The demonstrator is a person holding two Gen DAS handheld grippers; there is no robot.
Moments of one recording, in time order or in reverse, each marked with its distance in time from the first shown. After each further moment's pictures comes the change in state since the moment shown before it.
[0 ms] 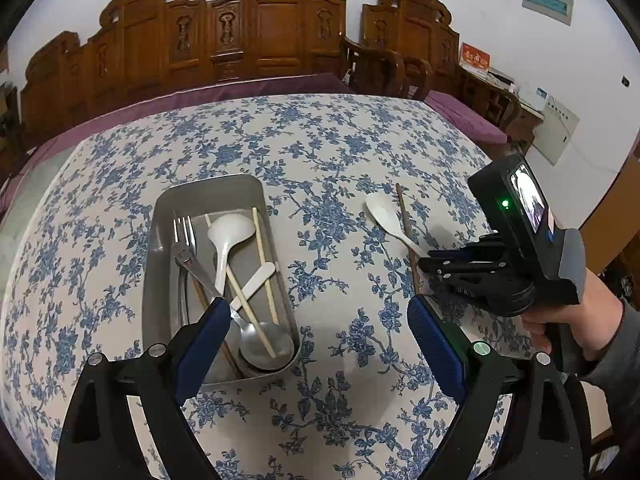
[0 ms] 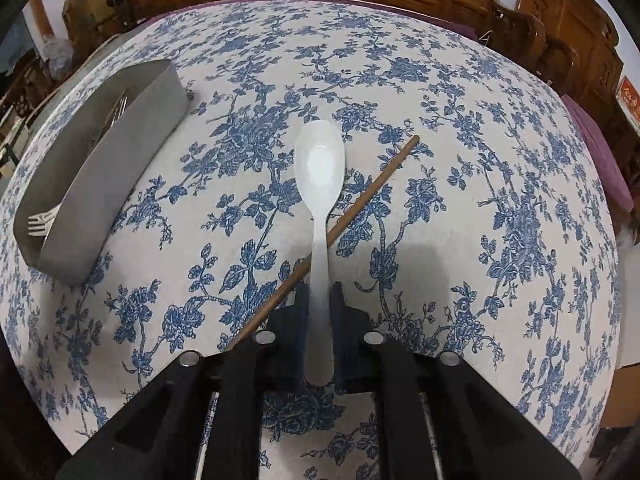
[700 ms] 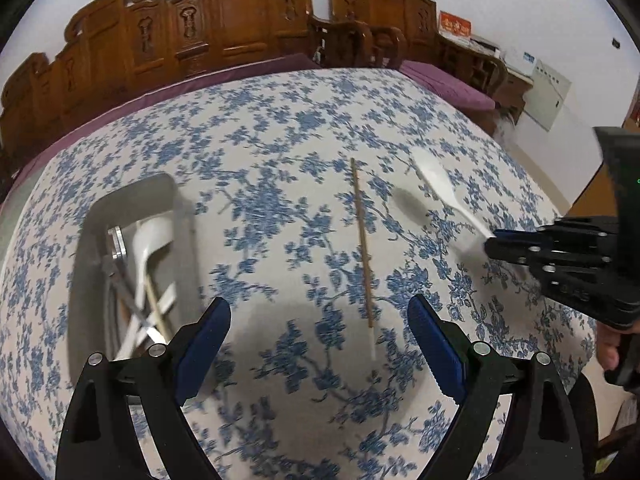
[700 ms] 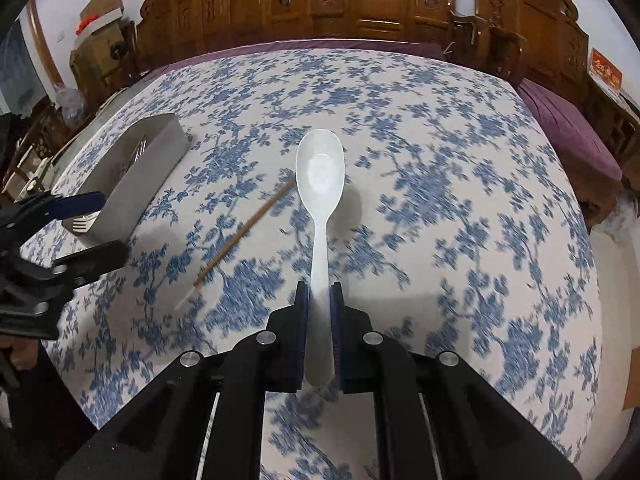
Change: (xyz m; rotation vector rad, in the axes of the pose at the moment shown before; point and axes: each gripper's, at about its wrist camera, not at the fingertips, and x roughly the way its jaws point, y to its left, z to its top) left arm 0.055 -0.072 0.005 0.097 0.070 0.001; right arm -0.077 -0.073 -0.071 0.106 -0.164 0.079
